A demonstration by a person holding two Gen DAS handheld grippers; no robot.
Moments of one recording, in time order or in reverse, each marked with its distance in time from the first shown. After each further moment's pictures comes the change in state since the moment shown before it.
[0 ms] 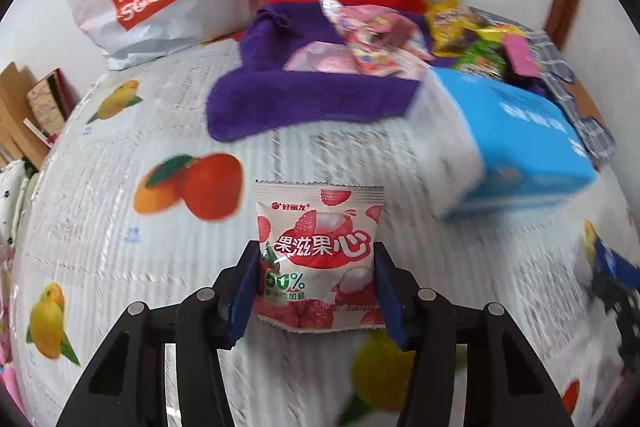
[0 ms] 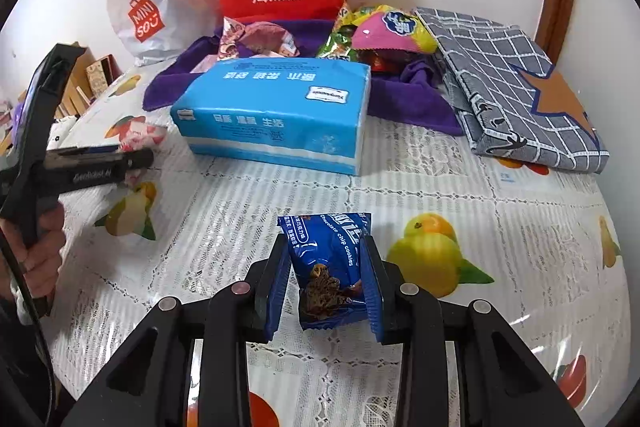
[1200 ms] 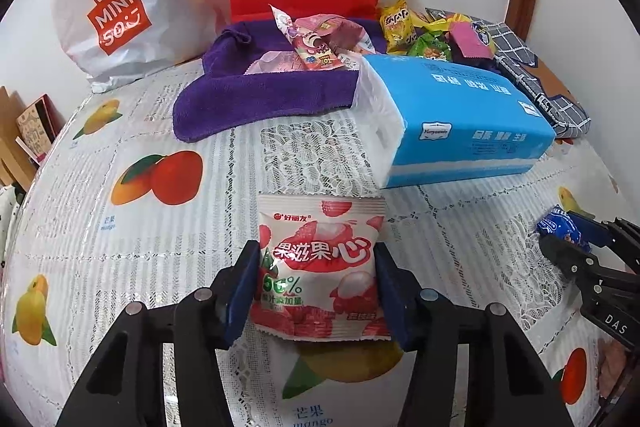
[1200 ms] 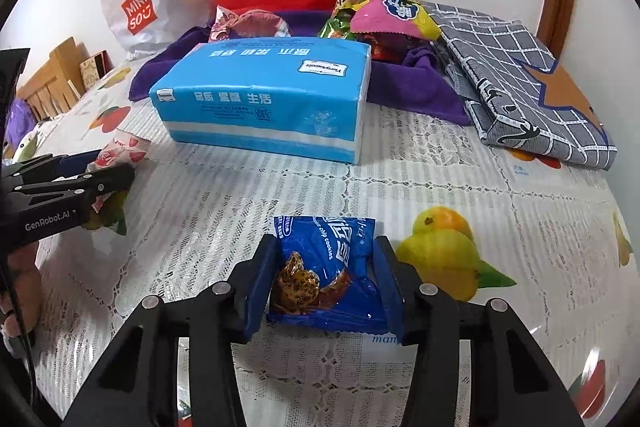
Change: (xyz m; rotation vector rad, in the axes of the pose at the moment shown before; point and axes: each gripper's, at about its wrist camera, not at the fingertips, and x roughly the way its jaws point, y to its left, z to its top) left arm -0.009 -0.025 -0.026 0.072 -0.096 -0.029; right arm 0.027 -0.002 -0.010 -0.006 -0.014 -0.020
